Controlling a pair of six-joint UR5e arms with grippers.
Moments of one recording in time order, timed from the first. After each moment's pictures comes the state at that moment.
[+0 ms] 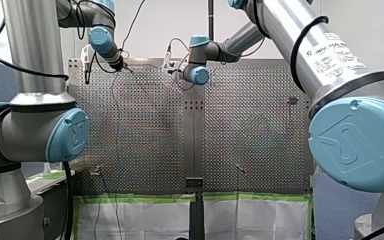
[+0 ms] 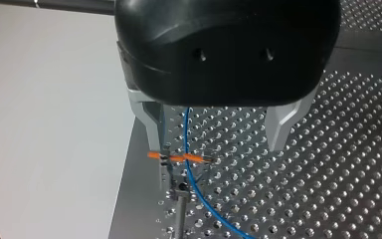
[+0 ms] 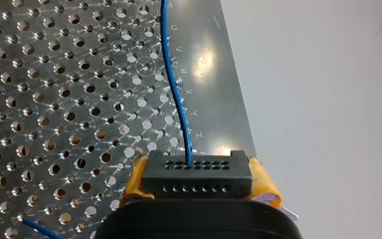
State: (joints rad) left arm -0.02 -1.38 -1.78 -3.16 -1.68 -1.61; right arm 2.35 -0.96 1.06 -0.41 1.45 1.73
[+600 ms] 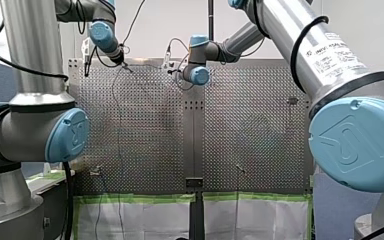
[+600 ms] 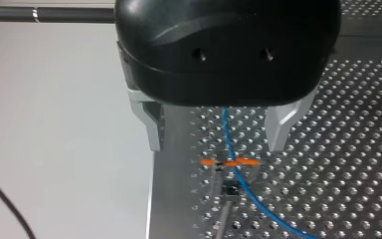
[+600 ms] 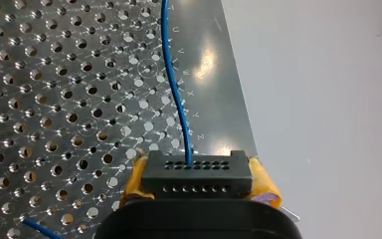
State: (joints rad) left arm -0.02 -1.37 -1.74 -3.17 -1.68 -1.55; right arm 2.35 -0.96 1.06 -0.41 1.45 1.72
